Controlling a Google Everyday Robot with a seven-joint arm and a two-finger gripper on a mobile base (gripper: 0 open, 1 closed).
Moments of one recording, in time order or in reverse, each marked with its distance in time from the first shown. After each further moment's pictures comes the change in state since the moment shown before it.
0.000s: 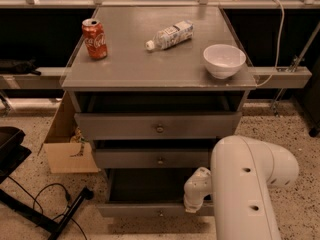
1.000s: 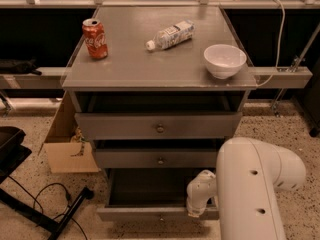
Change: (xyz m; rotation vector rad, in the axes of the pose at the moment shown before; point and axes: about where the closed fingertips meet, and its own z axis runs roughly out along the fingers) arm 0.014 0.022 -0.002 -0.053 0.006 0.024
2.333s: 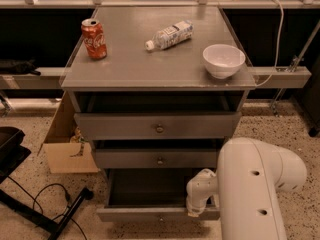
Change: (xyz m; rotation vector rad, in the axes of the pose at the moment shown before) arm -0.003 -0.002 -0.004 -0.012 -0.004 0.001
